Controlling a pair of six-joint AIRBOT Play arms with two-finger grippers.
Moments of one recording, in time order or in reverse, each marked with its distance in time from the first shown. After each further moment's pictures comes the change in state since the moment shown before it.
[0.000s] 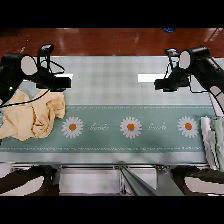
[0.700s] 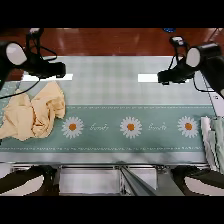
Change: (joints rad) left arm 0.050 0.008 0.167 0.011 -0.010 0.047; right arm 0.000 0.125 -0.009 -0.037 -0.101 -0.063
